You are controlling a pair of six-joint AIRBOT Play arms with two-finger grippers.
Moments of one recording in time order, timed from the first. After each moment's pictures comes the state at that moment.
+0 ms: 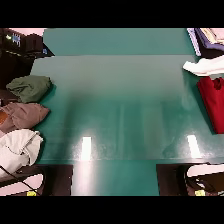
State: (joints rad) left arm -0.02 -1.32 1.83 1.05 -1.46 -1.48; right arm -0.70 -1.63 1.86 -0.98 1.08 1.25
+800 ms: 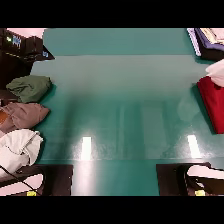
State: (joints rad) left arm -0.02 -1.32 1.83 1.05 -1.51 -1.47; right arm -0.79 -1.42 1.86 -1.07 1.19 1.24
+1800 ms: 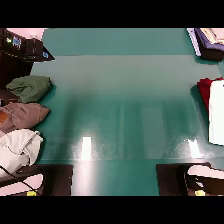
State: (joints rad) left arm -0.02 -1.32 1.83 1.05 -1.51 -1.41; right arm -0.85 -1.41 1.86 -1.52 1.80 1.54
